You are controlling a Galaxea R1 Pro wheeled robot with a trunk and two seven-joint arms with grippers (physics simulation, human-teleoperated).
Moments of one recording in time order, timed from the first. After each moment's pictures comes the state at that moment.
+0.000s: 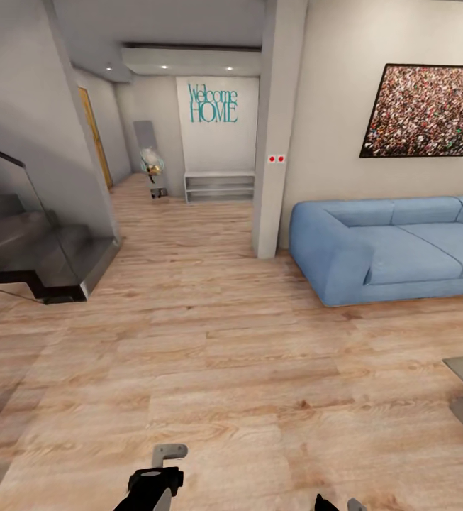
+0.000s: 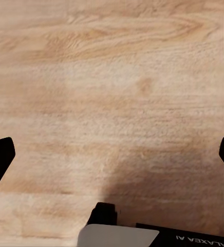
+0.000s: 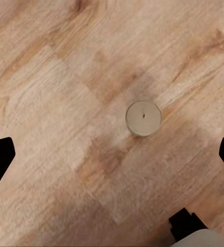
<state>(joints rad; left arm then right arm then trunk) -0.31 -0.07 -0.31 -0.73 0.33 0.41 0.46 -0.33 0.00 0.29 -0.24 -0.87 -0.29 -0.16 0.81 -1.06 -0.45</state>
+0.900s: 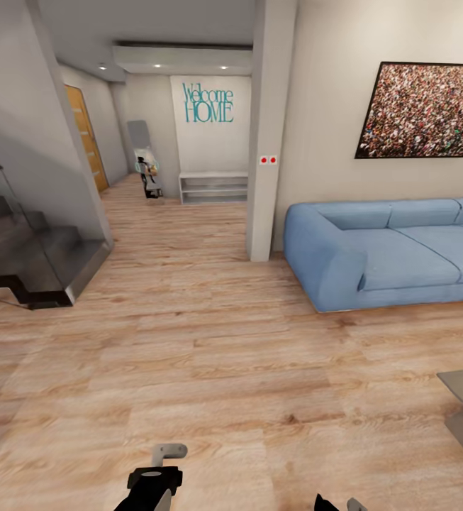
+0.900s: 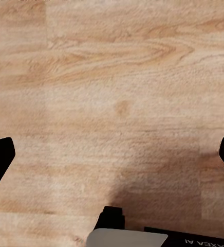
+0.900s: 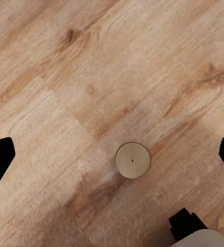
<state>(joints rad) -0.31 -0.07 -0.31 -0.73 0.29 0.40 0.46 -0.33 0.00 0.29 -0.24 -0.86 -0.29 -0.16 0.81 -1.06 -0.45</state>
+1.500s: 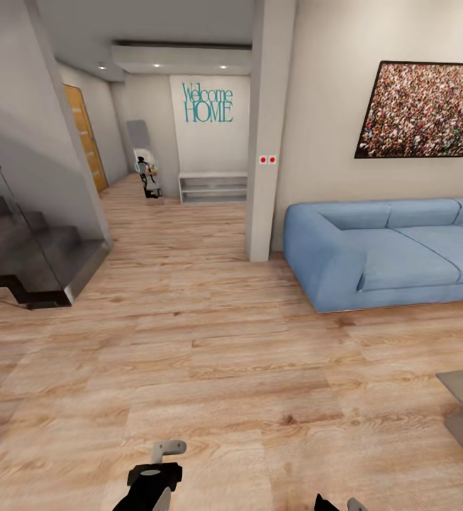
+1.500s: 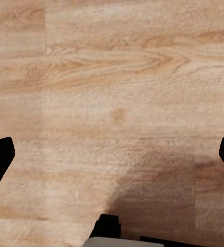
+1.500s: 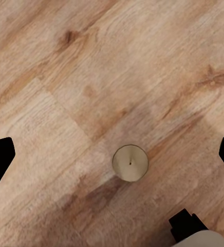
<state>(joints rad) -0.31 -0.07 -0.30 -0.74 0.29 0.38 0.46 -0.33 0.00 0.29 -0.24 -0.86 -0.29 -0.16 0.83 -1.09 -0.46</state>
